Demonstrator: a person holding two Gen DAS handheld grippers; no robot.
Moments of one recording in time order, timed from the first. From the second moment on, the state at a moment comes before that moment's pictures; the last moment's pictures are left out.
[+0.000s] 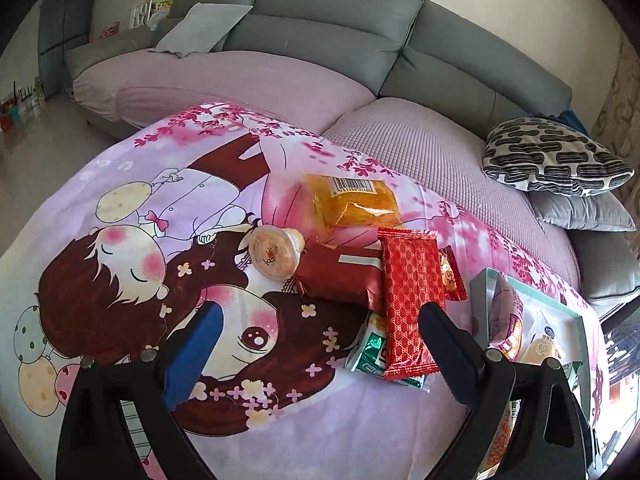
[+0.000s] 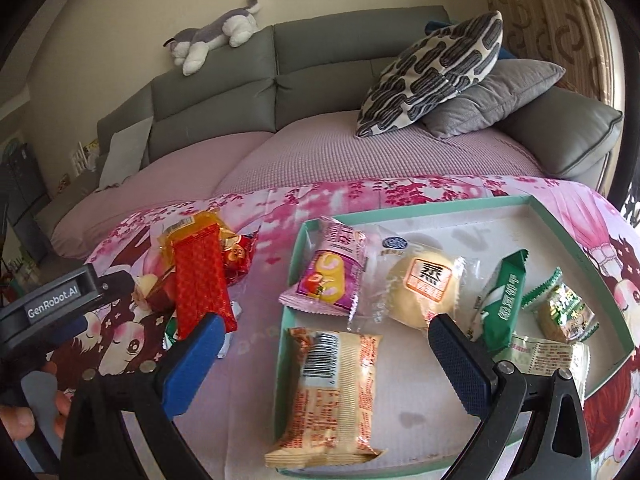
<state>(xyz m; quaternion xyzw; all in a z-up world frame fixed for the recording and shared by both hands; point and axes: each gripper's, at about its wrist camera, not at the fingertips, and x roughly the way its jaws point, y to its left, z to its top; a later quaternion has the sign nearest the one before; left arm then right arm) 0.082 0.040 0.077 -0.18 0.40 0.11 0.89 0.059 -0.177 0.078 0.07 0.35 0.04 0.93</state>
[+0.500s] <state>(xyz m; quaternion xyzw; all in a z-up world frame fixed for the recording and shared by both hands) 0.102 0.080 0.069 -0.16 0.42 0.12 0.88 0.077 -0.114 0.073 0.01 0.35 0.08 0.93</state>
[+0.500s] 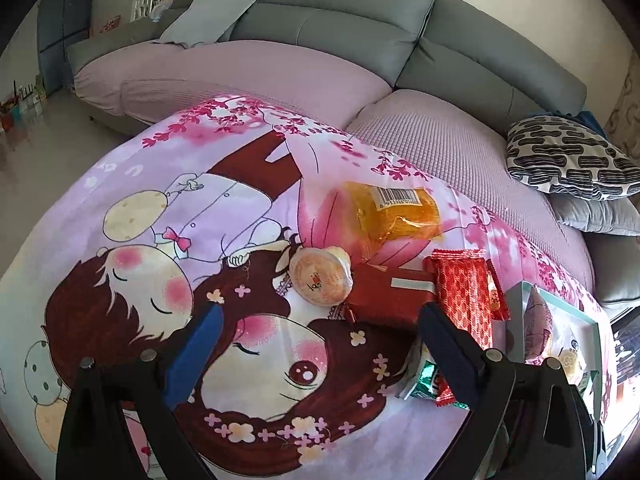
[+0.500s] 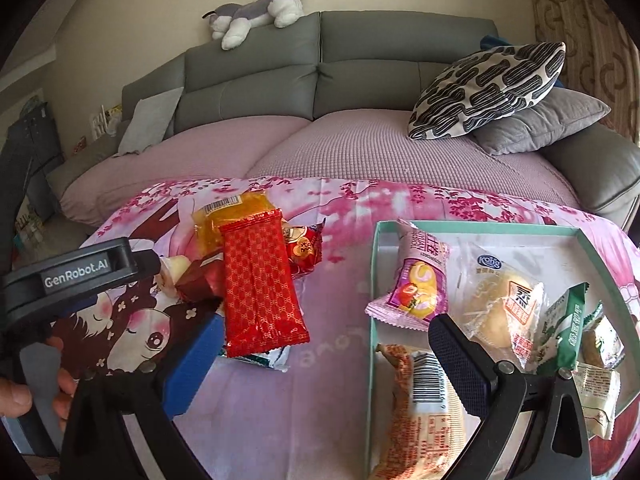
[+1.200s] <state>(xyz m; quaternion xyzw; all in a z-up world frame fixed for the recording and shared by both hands) 0.144 0.113 0.033 -0.17 0.45 0.12 0.87 0.132 -0.053 0.047 -0.07 0.39 0.11 0.91</state>
